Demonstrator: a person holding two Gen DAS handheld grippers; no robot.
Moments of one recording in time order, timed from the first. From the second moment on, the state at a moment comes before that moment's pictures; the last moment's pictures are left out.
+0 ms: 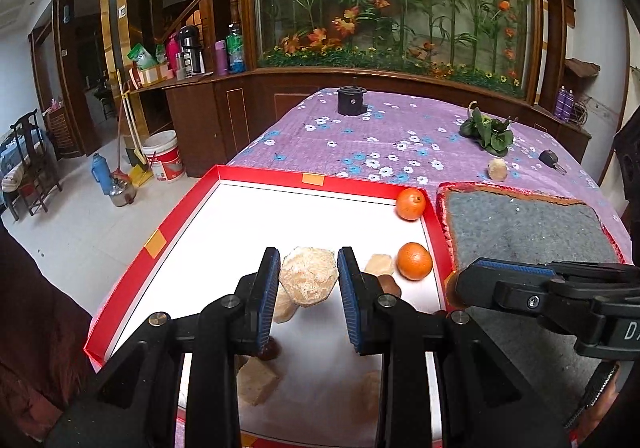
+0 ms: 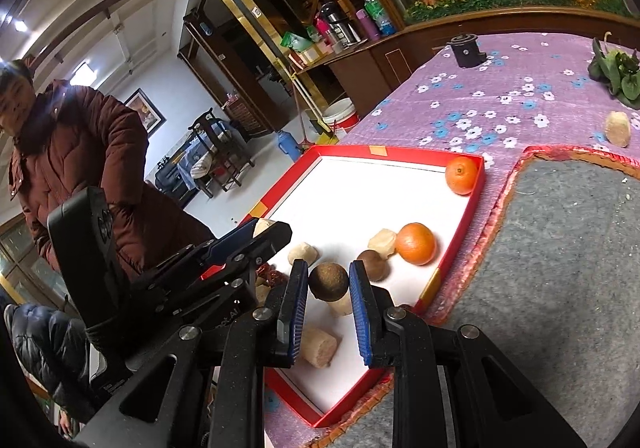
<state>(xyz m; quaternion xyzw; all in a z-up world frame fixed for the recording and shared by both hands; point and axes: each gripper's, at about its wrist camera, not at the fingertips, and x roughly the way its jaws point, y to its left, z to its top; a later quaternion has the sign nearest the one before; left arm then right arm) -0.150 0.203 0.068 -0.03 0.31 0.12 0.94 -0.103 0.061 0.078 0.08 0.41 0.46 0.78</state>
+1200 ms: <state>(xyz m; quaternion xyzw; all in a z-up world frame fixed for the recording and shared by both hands) -0.156 0.223 0.057 -0.04 0.32 0.14 0.94 -0.108 0.087 0.055 0.06 0.43 0.46 0.77</state>
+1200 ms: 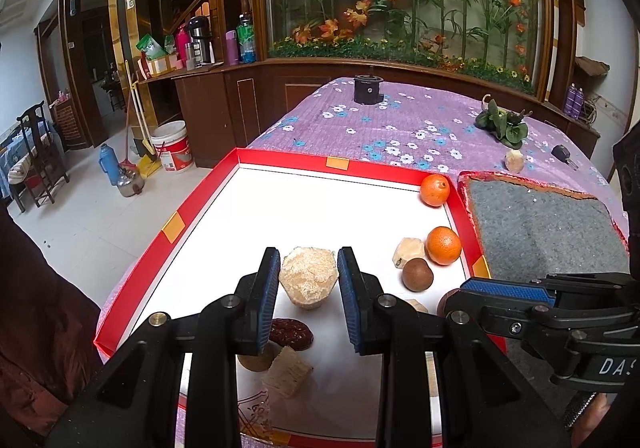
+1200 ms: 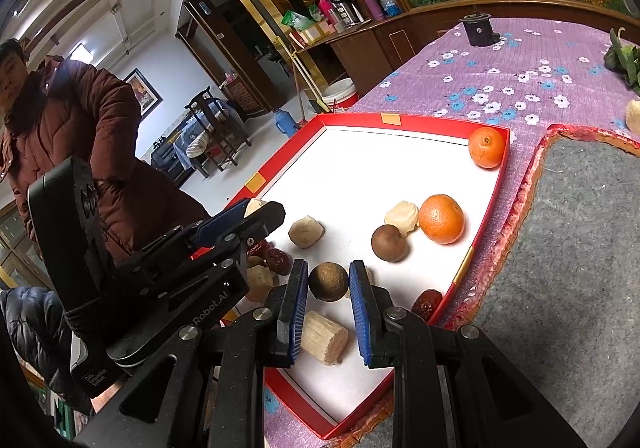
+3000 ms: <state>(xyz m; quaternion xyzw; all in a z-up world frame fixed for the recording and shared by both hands) -0.314 0.131 0.180 0.06 0.12 0.24 0.96 -0.169 -0.012 0.209 0.09 0.25 0.36 0.90</state>
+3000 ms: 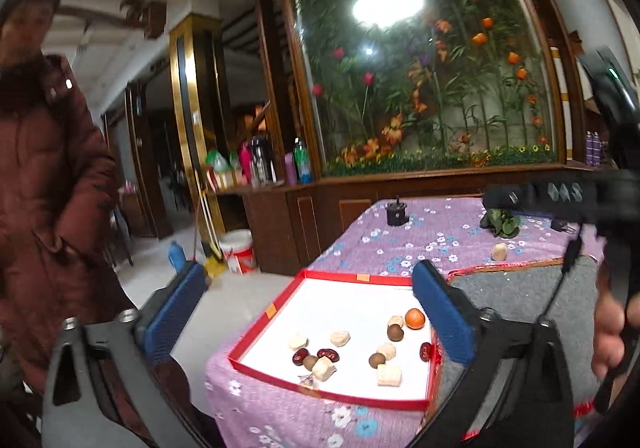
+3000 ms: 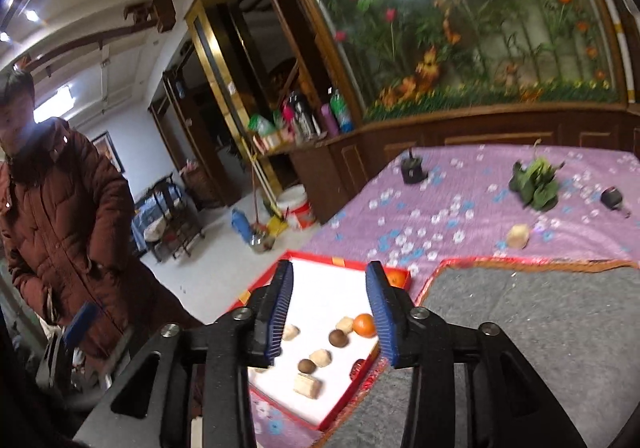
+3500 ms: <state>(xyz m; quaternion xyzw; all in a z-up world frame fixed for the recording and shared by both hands) -0.375 0.159 0.203 -0.01 0.07 0.28 0.96 -0.237 -0.039 0.256 0.10 0.16 0.35 0.92</state>
